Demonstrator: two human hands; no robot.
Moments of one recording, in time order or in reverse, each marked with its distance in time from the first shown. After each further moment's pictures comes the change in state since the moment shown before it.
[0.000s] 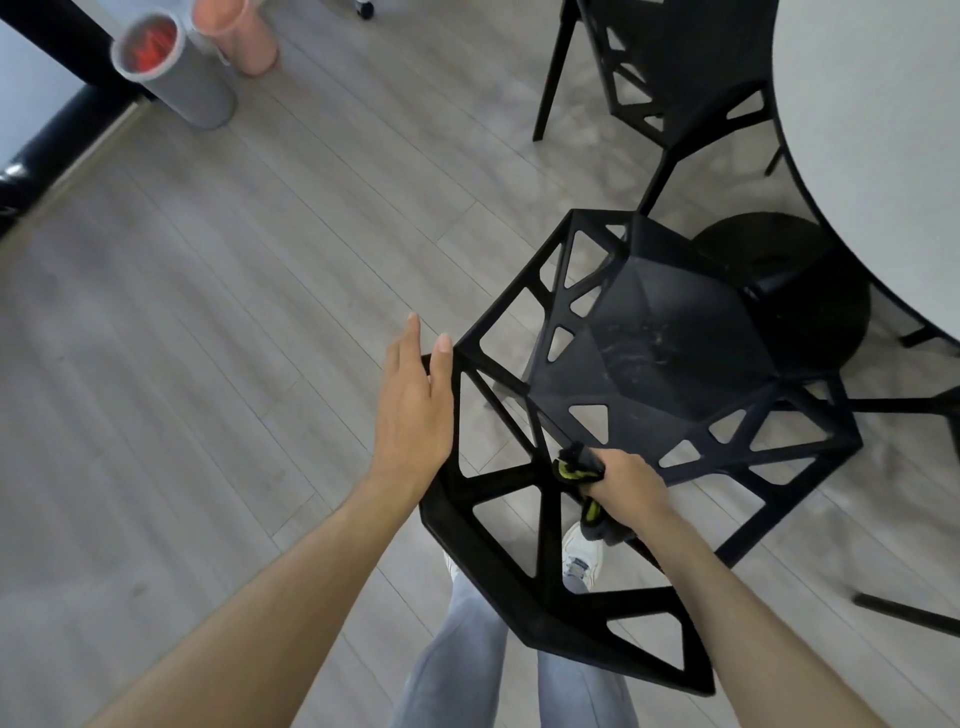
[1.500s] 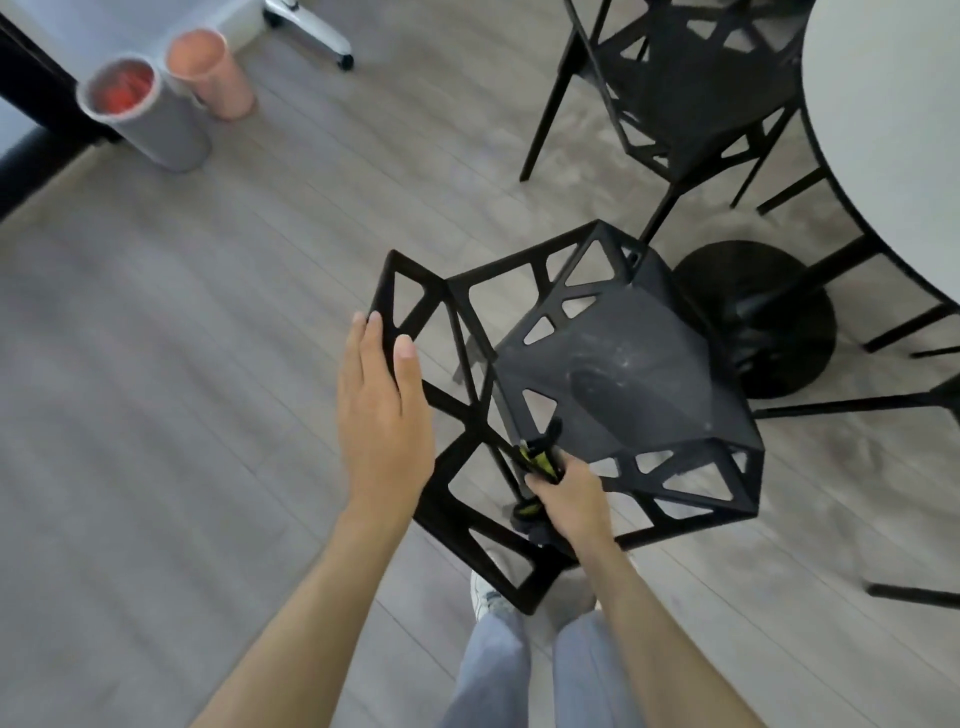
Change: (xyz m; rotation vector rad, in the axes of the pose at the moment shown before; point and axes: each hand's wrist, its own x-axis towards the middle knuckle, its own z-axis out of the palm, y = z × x) left_hand 0.046 -0.080 -0.111 -0.050 0.194 0.180; right_hand -0.003 -0.169 0.104 0.474 0.278 0.157
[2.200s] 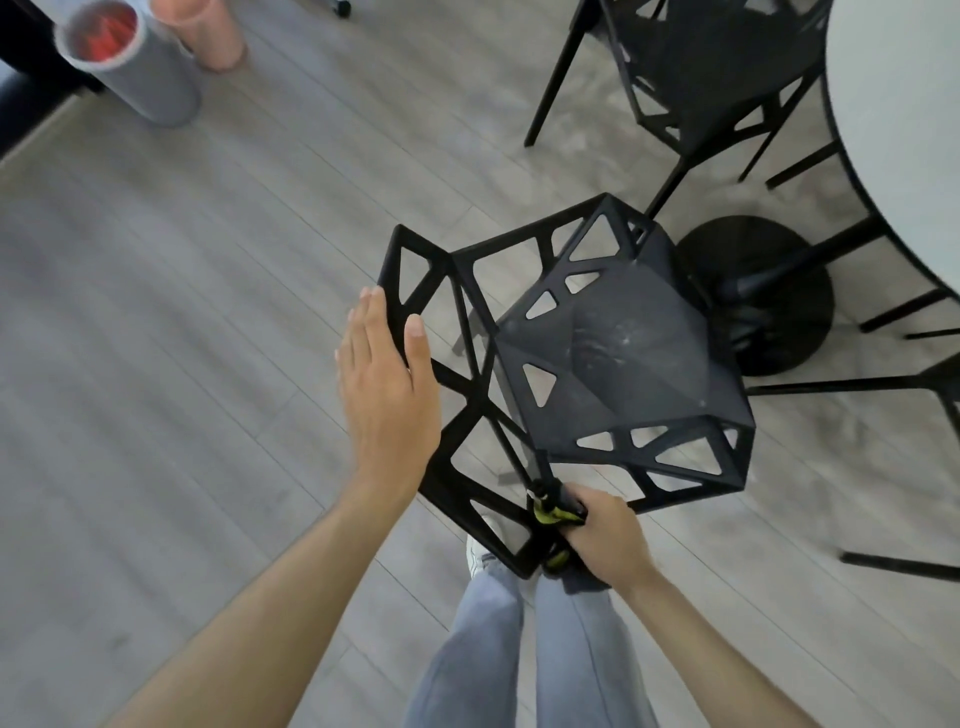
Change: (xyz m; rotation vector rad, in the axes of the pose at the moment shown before) left_hand 0.004 -0.005 0.001 0.069 0.011 0.012; right_hand -0.050 0.043 -0.035 -0.348 -0.142 -0.136
